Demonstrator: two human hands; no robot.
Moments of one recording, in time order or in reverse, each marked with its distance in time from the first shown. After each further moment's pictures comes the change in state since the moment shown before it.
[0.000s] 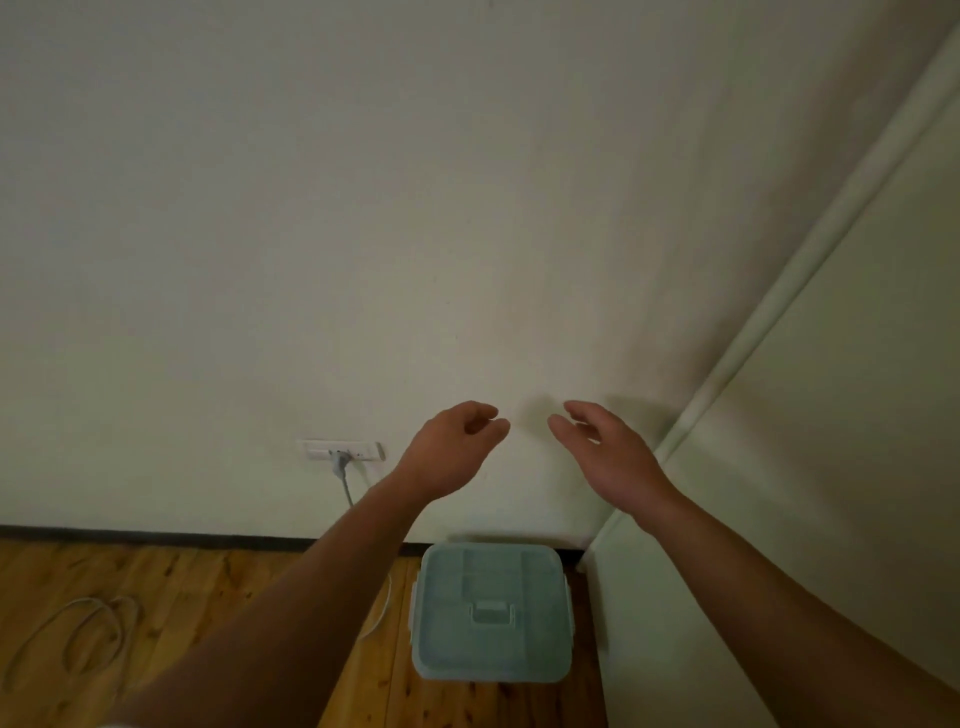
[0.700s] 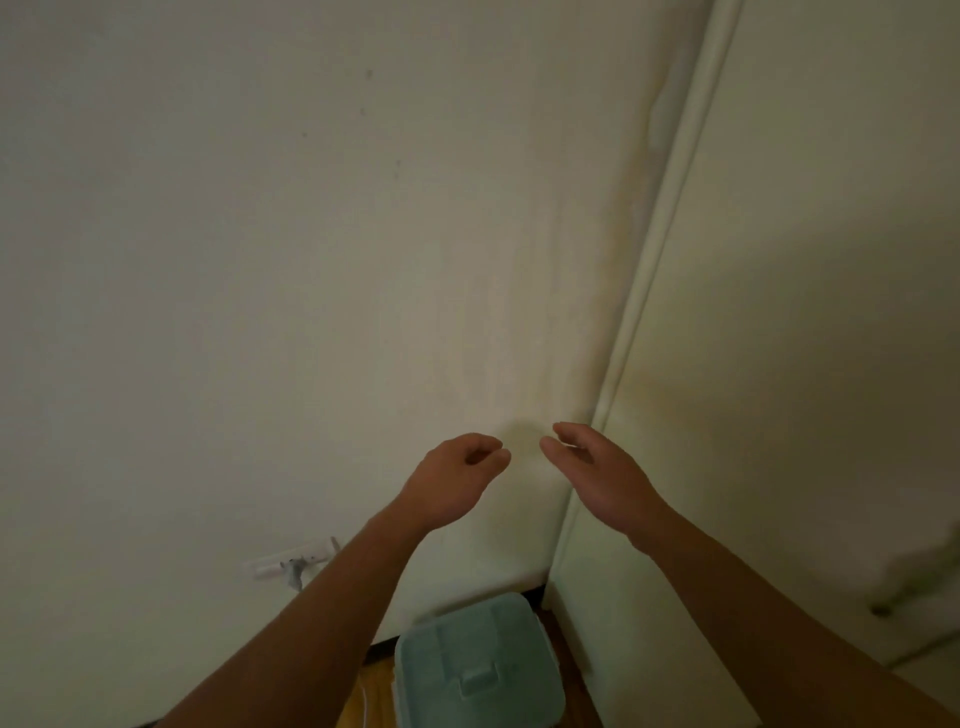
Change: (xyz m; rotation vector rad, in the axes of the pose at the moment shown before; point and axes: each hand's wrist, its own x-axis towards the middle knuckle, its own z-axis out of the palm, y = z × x) left_hand -0.028 0.059 -0.031 0.040 -0.234 0.270; right_hand -0.087 -0.056 -0.032 0.092 0.297 0.079
